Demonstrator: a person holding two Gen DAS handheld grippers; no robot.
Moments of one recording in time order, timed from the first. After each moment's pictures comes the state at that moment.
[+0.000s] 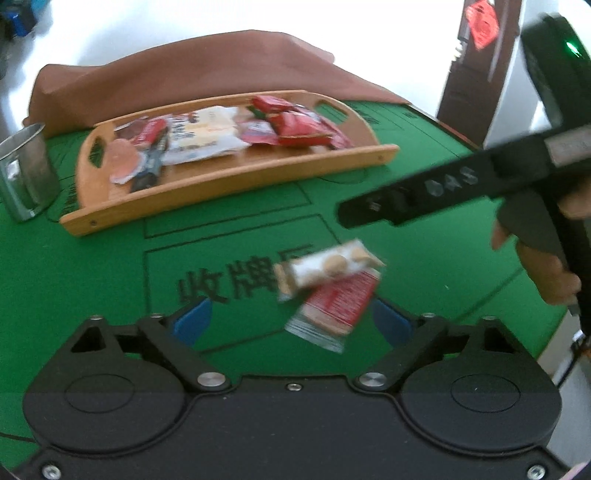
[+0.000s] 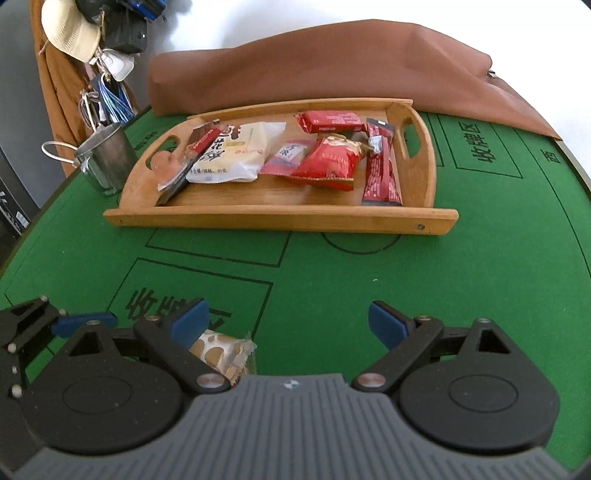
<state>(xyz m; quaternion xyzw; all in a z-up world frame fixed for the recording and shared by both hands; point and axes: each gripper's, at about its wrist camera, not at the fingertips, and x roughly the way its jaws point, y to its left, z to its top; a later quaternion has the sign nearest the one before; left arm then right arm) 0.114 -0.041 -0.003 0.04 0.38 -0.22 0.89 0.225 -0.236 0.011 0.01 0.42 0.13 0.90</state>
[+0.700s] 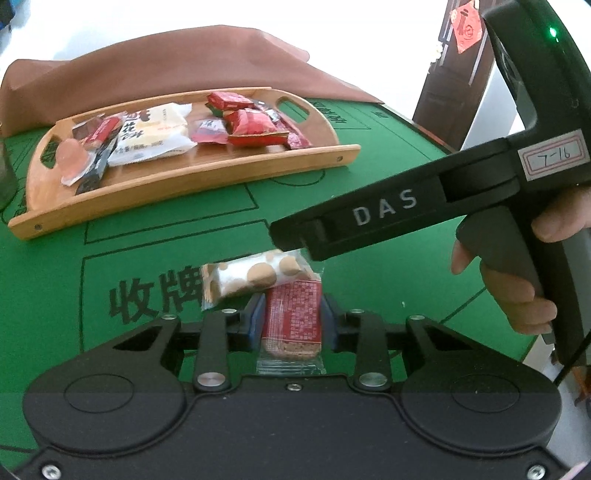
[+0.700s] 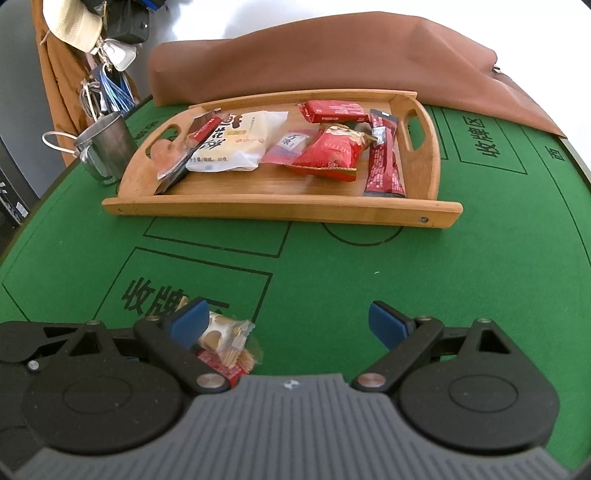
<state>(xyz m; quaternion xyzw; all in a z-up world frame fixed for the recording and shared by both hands) 0.122 -0.069 -0.007 0.02 0.39 -0.25 0.89 0.226 -0.235 0.008 0.00 0.42 0.14 0.89</state>
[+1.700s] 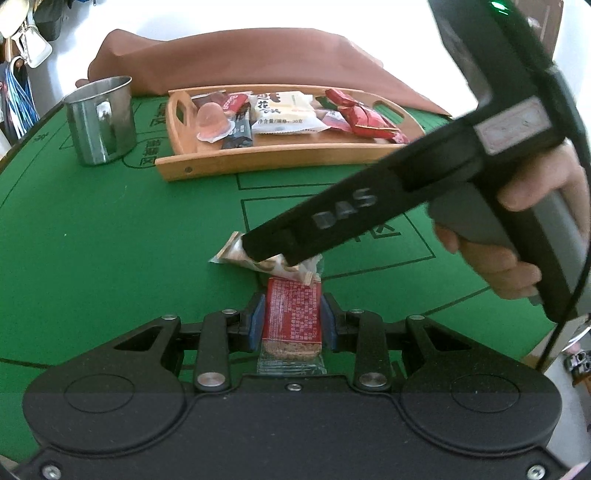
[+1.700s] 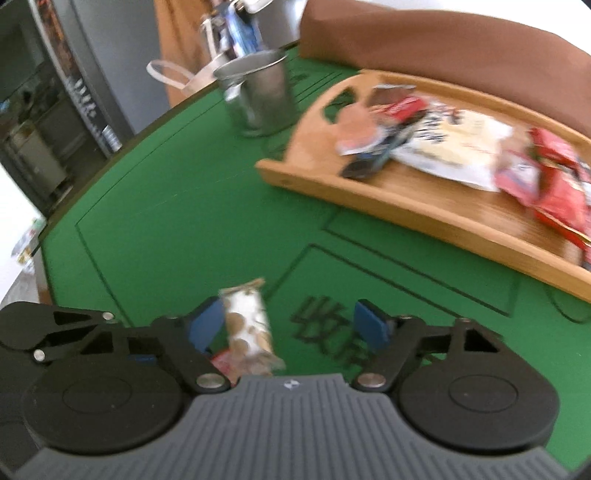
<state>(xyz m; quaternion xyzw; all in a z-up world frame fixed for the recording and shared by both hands) 0.090 0.039 -0.004 0.00 0.40 -0.17 0.90 0.242 -0.092 -0.005 -0.07 0.45 0.31 0.83</state>
